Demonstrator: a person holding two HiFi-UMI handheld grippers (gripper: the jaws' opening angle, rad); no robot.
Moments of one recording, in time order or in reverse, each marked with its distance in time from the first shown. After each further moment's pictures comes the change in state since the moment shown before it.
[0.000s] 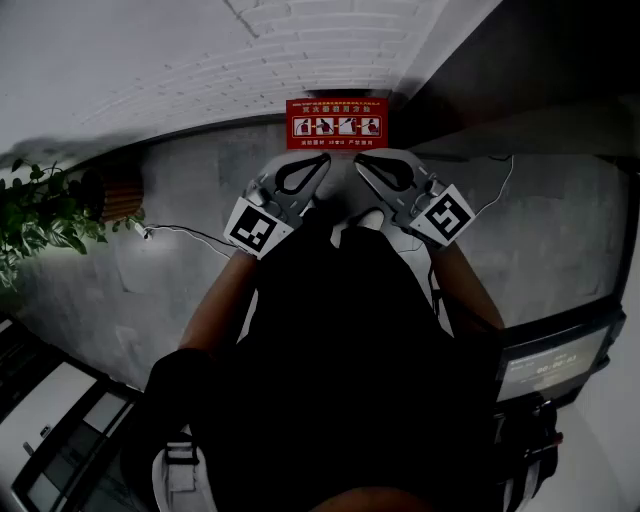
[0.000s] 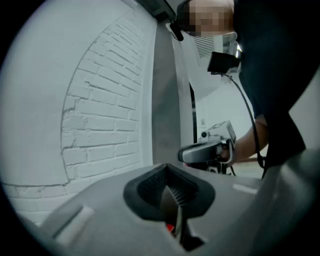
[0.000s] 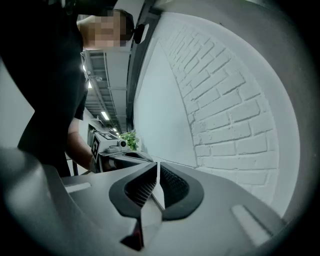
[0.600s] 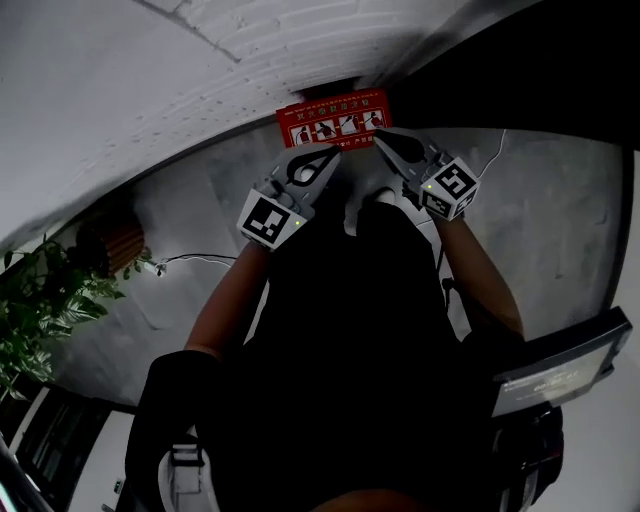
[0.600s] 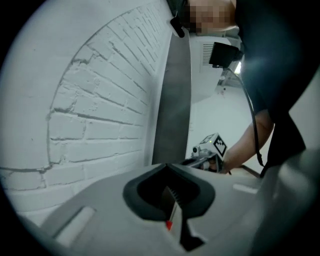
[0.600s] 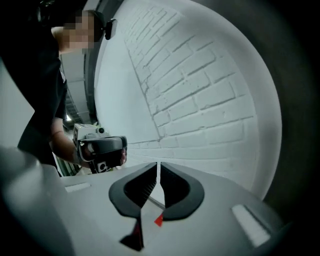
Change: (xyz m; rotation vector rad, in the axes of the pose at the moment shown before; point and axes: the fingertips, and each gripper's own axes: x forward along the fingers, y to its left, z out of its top) left arm 0.036 0.107 -0.061 -0.094 0.023 -0.208; right arm 0.057 -0.131 -0.118 0.232 0.134 -0.326
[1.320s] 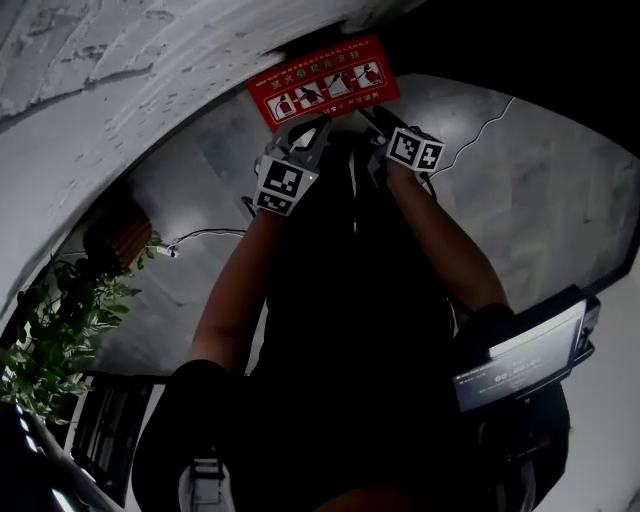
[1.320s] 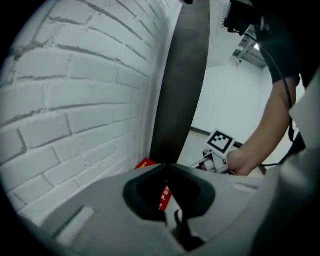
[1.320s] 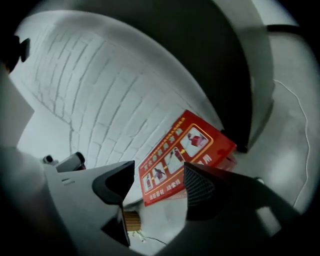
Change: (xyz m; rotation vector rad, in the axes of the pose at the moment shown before) left arm 0.079 0.038 -0.246 -0.063 0.427 0.023; right arm 0.027 -0.121 -0.296 0.911 0.063 -0.439
